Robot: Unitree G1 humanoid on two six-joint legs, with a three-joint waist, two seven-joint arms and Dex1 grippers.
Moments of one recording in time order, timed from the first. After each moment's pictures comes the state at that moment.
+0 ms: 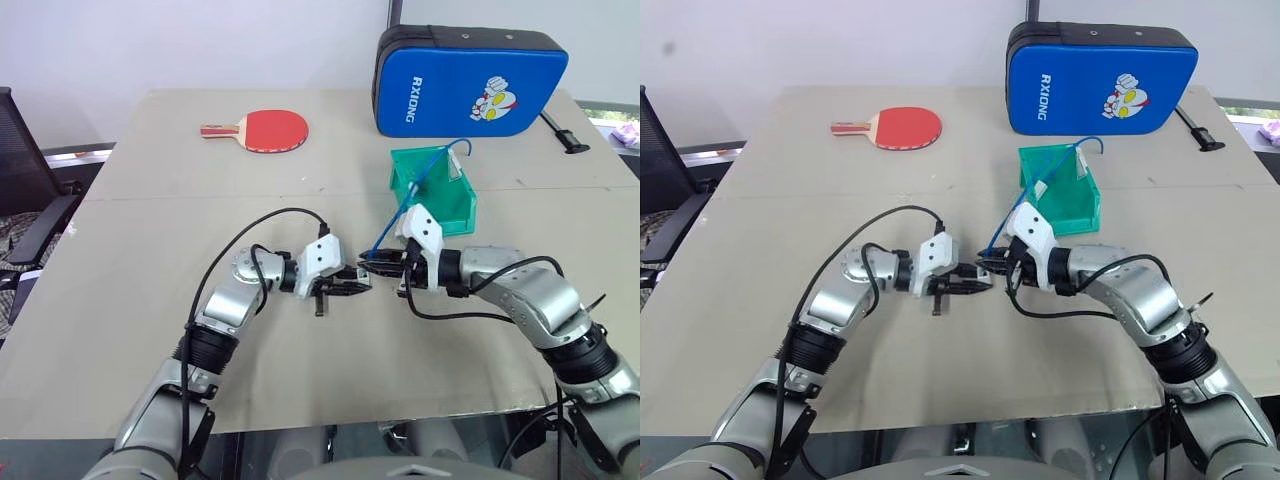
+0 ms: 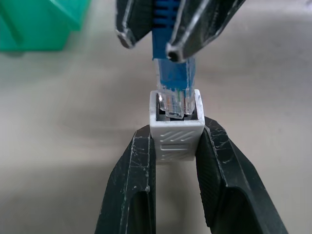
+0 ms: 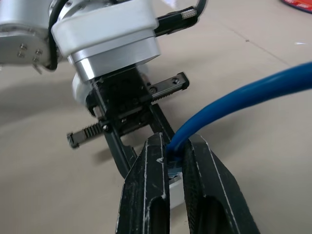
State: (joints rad) left arm -0.49 0.48 -0.29 0.22 -0.15 0.11 -1.20; right arm -0.53 -0.55 0.39 -0.25 0.48 0.61 0.73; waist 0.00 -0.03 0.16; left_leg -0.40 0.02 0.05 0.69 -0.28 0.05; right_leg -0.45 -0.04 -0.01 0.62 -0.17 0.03
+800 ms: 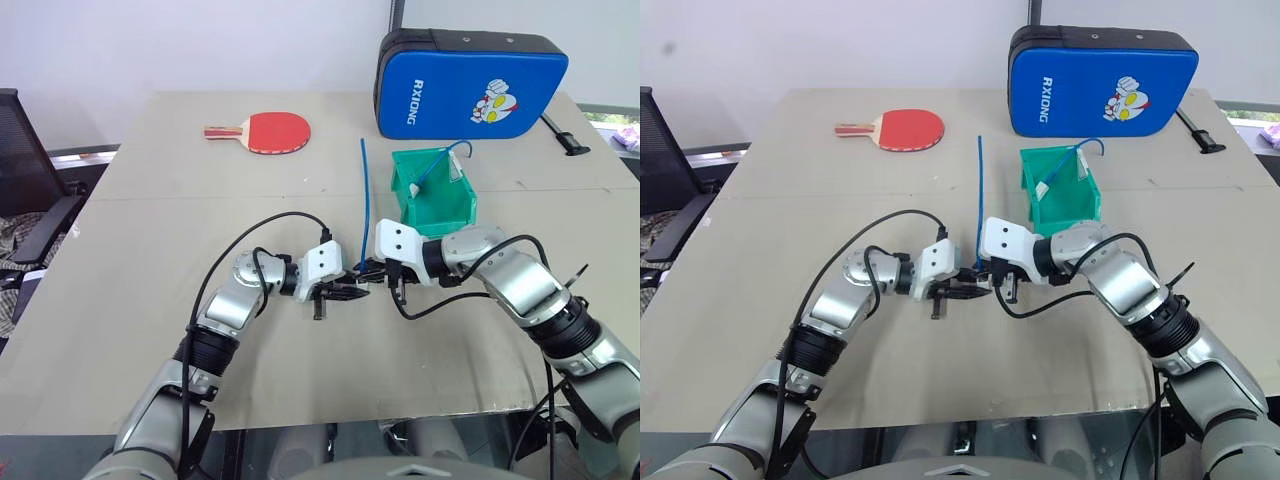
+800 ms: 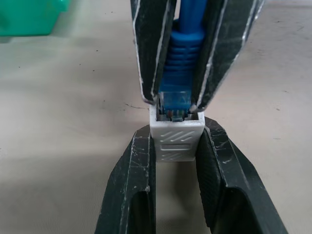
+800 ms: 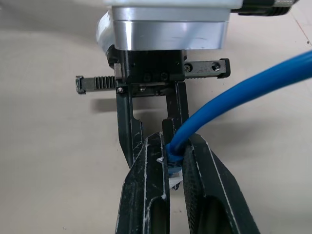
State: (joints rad) left arm -0.49 0.48 -0.30 0.23 -0.11 0.08 -1.20; right arm -0.69 -0.54 0.54 -0.15 0.18 0.56 1.00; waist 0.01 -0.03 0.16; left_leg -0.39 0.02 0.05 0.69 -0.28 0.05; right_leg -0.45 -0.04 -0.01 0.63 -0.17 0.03
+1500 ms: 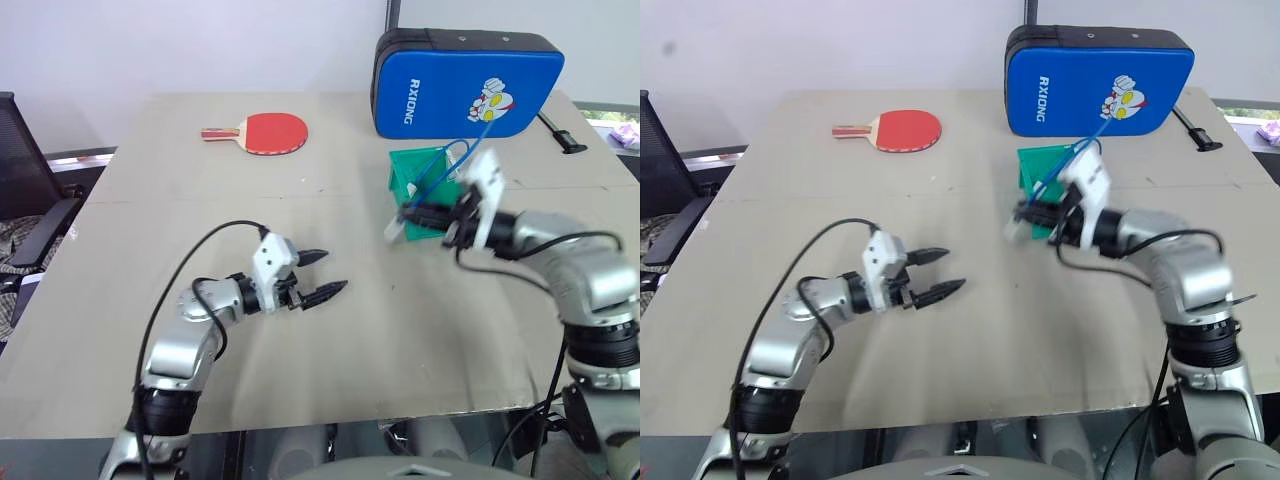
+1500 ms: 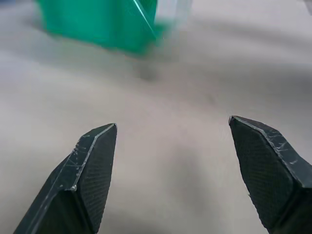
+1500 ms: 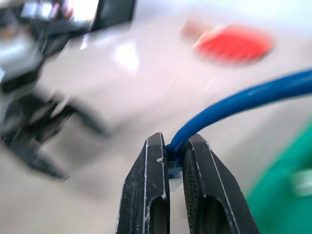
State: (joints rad) left arm -0.13 0.50 0.04 -0.30 -0.39 0.38 -0.93; right arm -0.62 -0.52 -0.13 -0.27 0.54 0.87 0.76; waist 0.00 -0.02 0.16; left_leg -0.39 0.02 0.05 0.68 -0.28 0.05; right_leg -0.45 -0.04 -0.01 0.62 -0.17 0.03
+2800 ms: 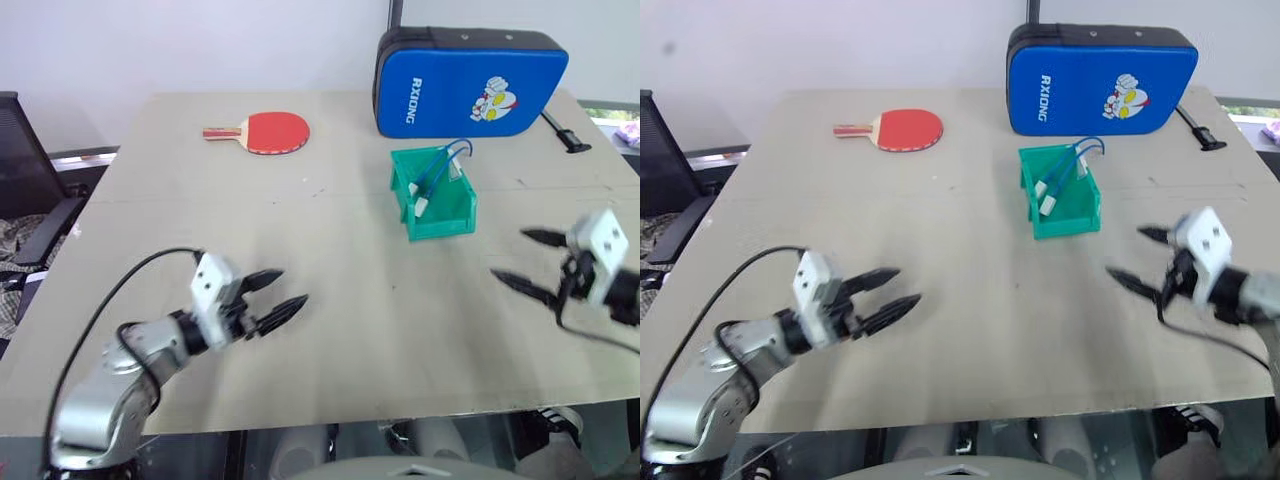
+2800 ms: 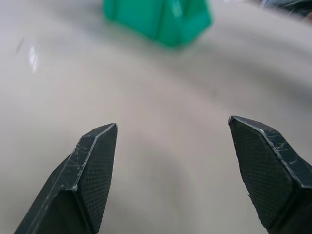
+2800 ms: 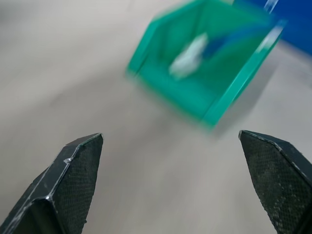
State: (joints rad) left arm 0.23 0.69 0.27 -0.49 -0.59 0.51 -0.84; right arm 0.13 -0.78 -0.41 -0.50 0.40 0.56 0.94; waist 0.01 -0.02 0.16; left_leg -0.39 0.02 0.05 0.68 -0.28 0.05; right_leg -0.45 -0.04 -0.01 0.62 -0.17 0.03
